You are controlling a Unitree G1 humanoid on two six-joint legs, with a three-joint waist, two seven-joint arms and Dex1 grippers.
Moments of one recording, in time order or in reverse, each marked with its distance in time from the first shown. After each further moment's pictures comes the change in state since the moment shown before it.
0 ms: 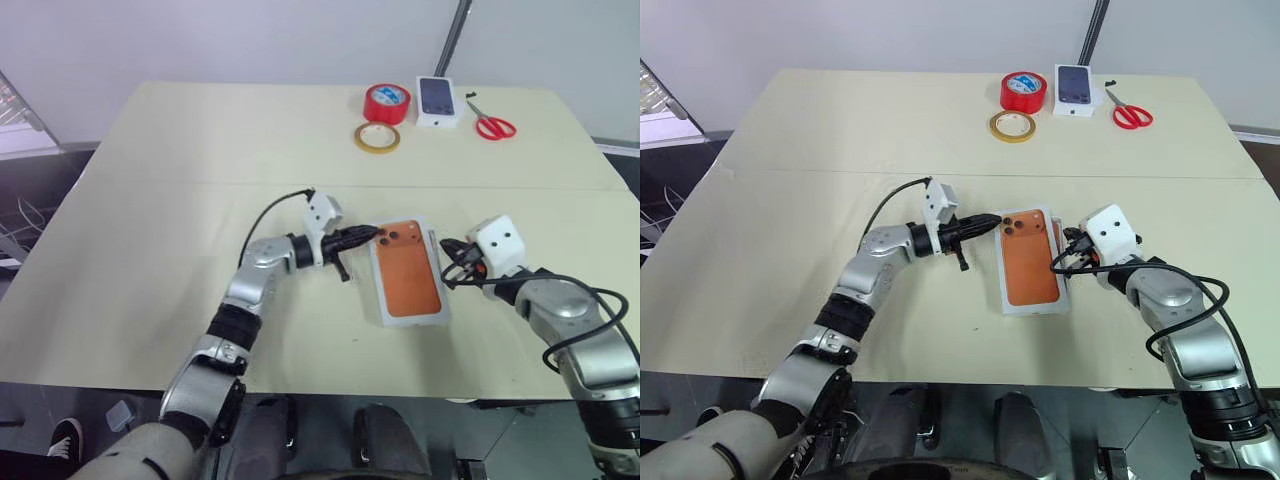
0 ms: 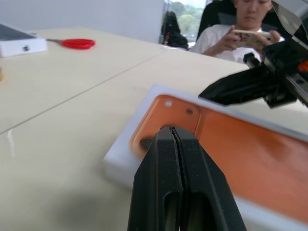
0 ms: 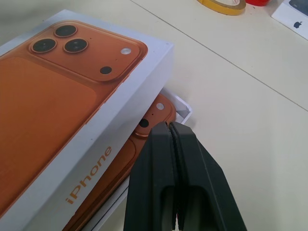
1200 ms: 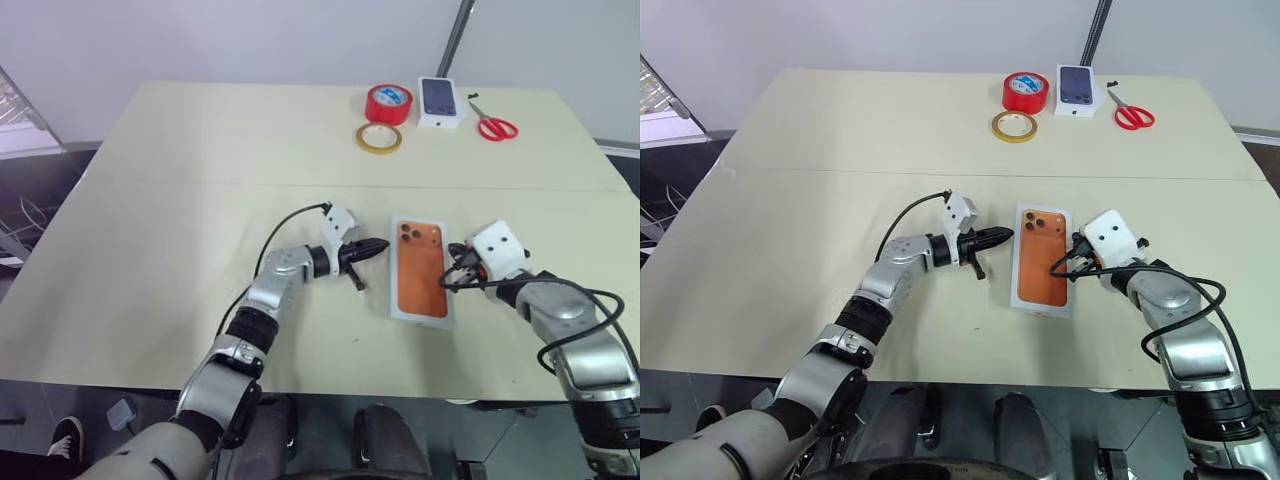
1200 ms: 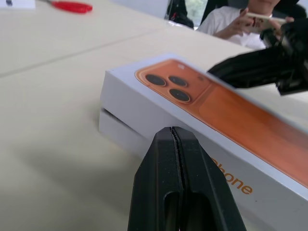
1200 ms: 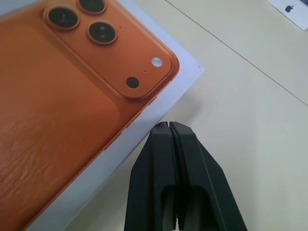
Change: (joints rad) left arm -0.046 -0.125 -0.025 0.180 0.068 -0.032 0.076; right arm -0.001 0.049 0.001 0.015 -0.148 0.028 0.025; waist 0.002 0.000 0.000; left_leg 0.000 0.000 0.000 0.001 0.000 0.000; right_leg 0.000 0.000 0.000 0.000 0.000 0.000
